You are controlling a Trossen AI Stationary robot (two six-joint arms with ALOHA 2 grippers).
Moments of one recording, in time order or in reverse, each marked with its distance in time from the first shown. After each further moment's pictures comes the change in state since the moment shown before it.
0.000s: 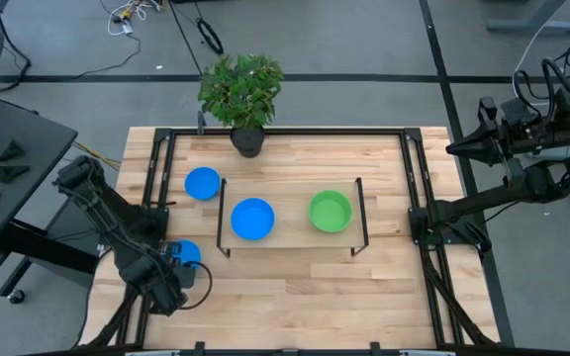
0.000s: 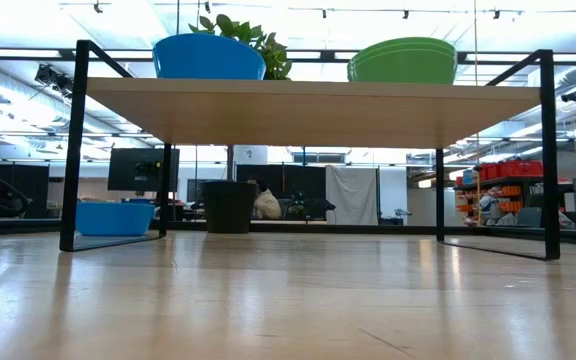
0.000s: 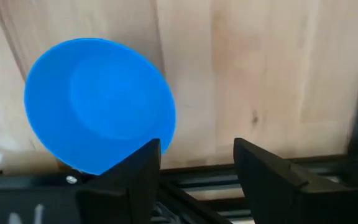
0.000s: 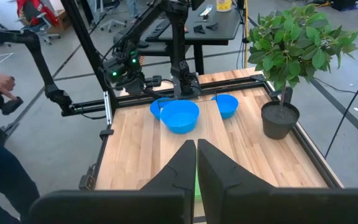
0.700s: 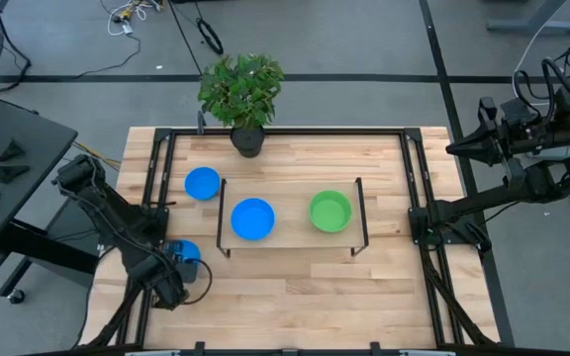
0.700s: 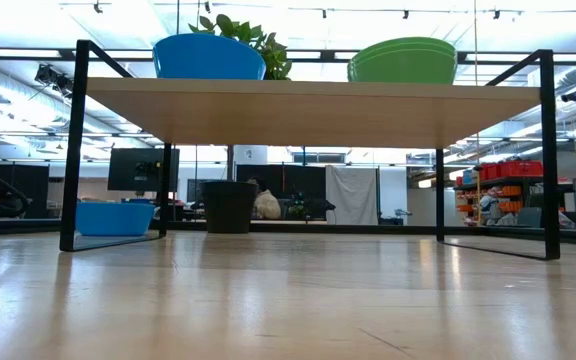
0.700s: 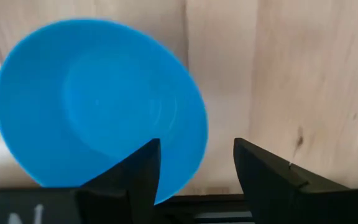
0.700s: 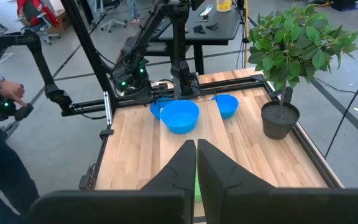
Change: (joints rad) left arm -0.005 -0.017 -0.213 0.185 -0.034 -0.043; right arm 0.000 0.000 0.000 0.000 0.000 0.000
